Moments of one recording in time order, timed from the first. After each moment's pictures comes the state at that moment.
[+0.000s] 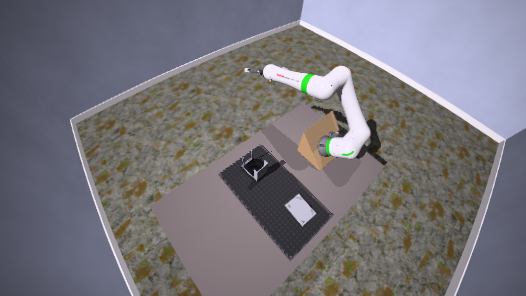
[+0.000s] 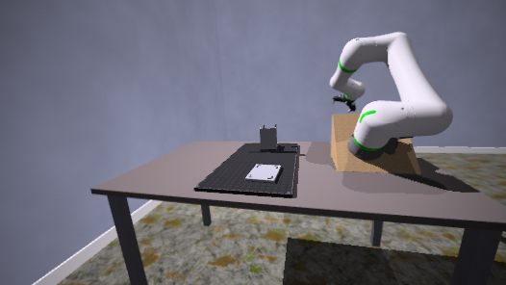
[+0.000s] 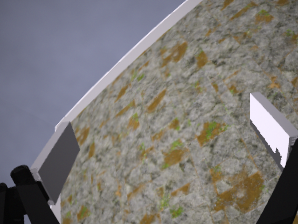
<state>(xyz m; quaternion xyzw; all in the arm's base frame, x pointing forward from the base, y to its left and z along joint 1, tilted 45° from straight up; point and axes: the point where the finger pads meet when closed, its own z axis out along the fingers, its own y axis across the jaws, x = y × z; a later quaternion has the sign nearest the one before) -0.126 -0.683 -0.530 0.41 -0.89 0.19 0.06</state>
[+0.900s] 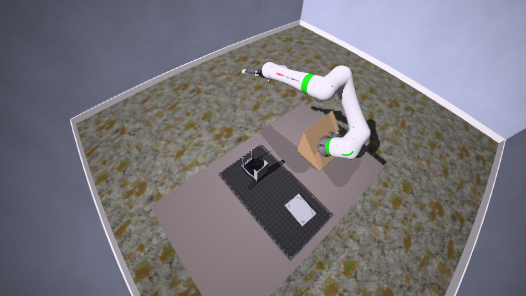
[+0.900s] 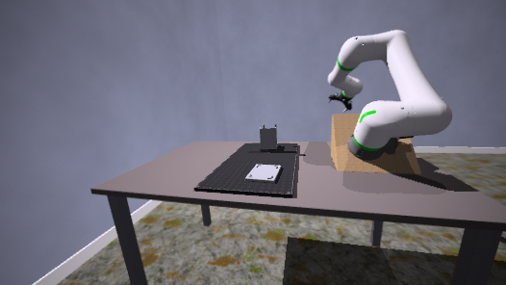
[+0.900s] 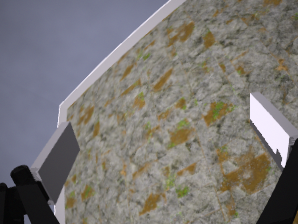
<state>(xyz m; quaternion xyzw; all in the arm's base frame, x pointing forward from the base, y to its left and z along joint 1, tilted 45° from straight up) -0.090 -0.687 -0.519 0.43 -0.88 0.19 0.03</state>
